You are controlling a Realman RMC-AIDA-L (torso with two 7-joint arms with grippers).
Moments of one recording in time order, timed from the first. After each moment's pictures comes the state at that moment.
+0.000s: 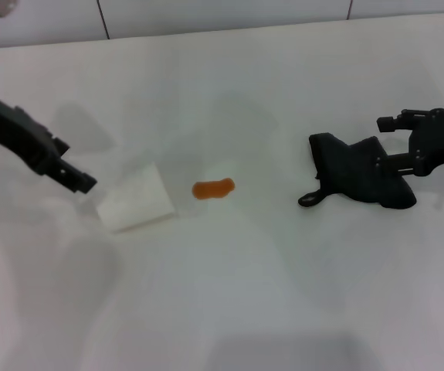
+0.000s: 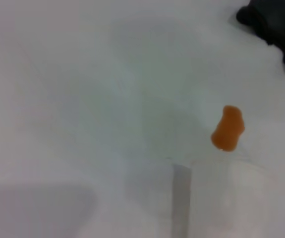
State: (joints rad) left arm -1.37 -2.08 2.85 -0.80 0.56 1.62 -1.59; right arm 0.76 2.01 -2.82 0.66 0.25 -1.59 1.08
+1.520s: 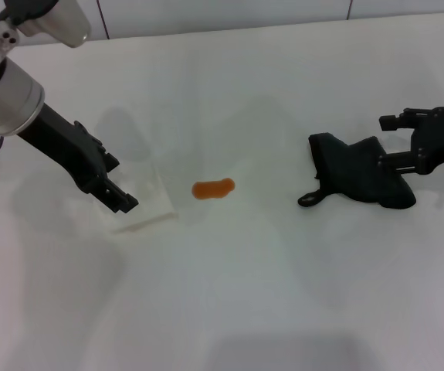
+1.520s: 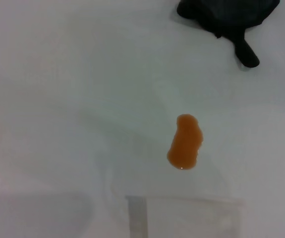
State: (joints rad) left arm -1.38 -2.08 2.85 -0.58 0.60 1.51 -1.56; right arm 0.77 2.00 -2.82 0.67 0.25 -1.59 1.09
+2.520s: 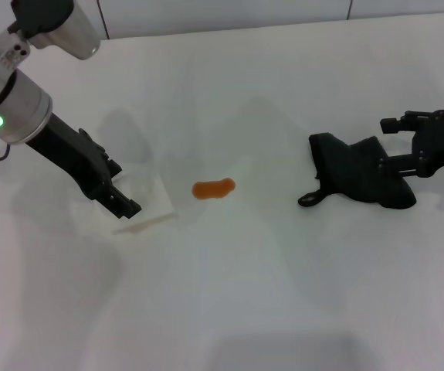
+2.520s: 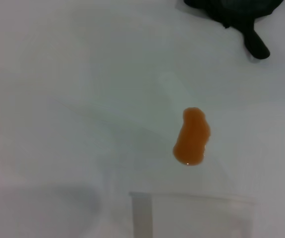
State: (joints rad) left arm -1.37 -2.08 2.85 -0.53 0.61 1.45 -1.59; right arm 0.76 2.01 -2.82 0.67 0.25 -1.60 1.09
